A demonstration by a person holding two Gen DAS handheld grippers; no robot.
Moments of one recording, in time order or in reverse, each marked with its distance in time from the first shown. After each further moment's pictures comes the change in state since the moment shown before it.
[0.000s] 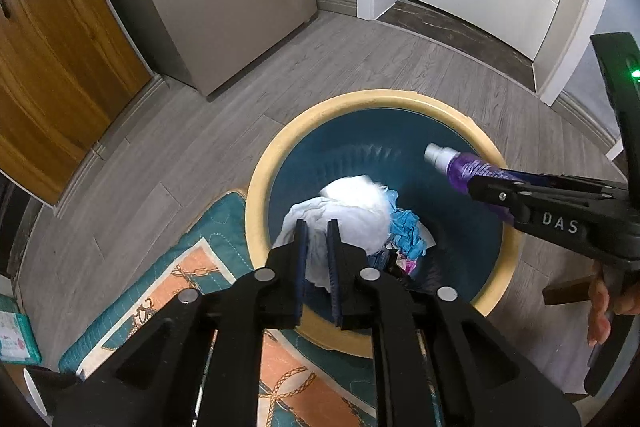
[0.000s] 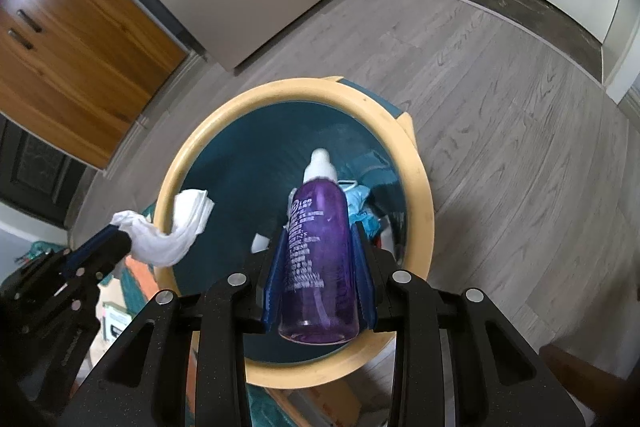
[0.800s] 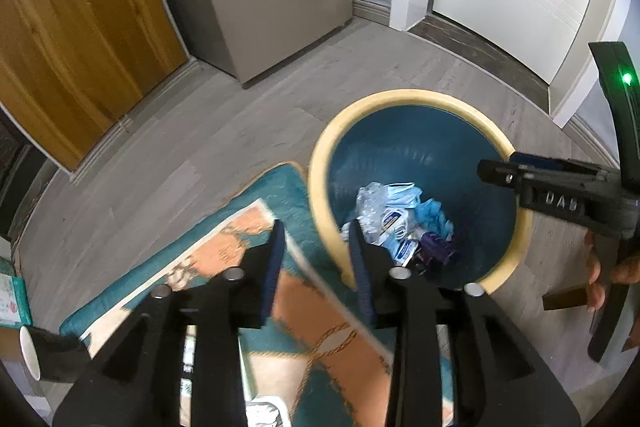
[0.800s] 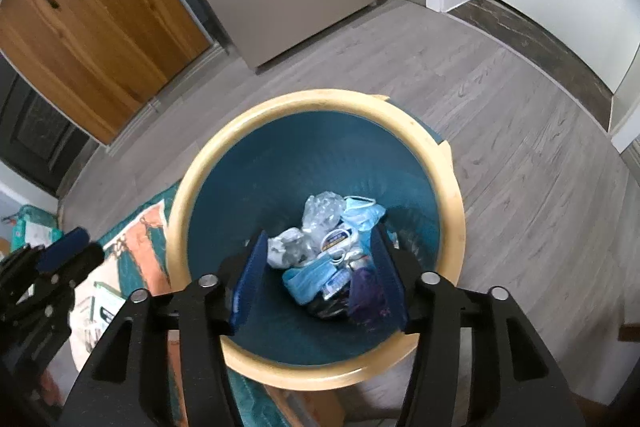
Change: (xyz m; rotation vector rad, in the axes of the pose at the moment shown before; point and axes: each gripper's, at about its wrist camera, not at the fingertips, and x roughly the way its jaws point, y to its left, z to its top) left arm -0.043 0.047 -0.038 -0.105 -0.021 0.040; right arm -0.012 0.037 -0.005 -0.144 -0.052 -0.018
